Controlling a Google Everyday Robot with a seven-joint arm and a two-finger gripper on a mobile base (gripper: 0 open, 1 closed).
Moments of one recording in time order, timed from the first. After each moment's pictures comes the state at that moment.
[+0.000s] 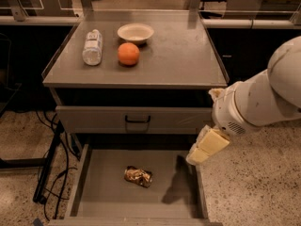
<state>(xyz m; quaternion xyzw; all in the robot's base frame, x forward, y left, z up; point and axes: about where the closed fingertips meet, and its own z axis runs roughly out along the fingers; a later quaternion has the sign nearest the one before) 0.447 -0.127 0.848 -0.54 0.79 0.04 0.27</state>
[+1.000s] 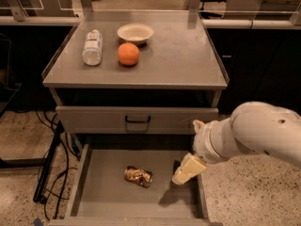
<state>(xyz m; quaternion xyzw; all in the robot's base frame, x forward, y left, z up) 0.460 -0.106 0.721 -0.54 0.79 0.07 0.28</state>
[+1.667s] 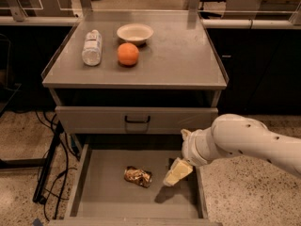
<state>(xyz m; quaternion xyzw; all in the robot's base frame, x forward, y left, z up) 0.488 -0.086 0.641 -0.54 0.79 0.11 0.27</state>
